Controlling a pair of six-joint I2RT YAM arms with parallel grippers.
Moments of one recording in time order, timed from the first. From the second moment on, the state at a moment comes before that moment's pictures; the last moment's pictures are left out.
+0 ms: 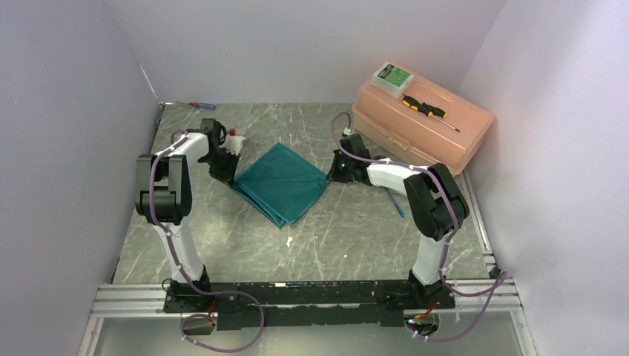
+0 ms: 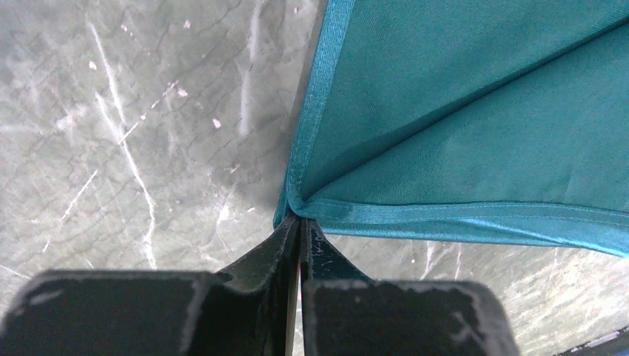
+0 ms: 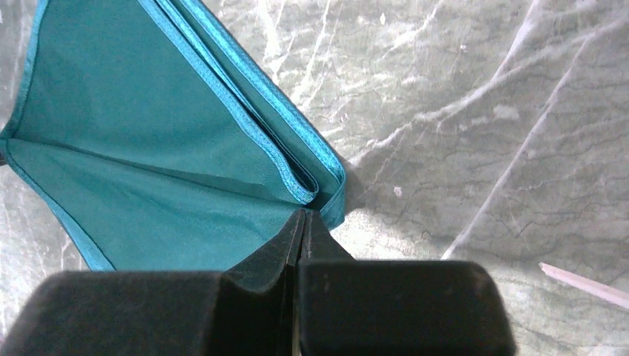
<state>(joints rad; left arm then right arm) -0.03 1.97 1.38 -0.76 0.27 0.38 0.48 1.87 1.10 -0.06 -0.11 0.61</state>
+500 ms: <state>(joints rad) 0.04 1.96 1.45 -0.88 0.38 0.36 0.47 1.87 1.09 -0.02 -0.09 0.60</state>
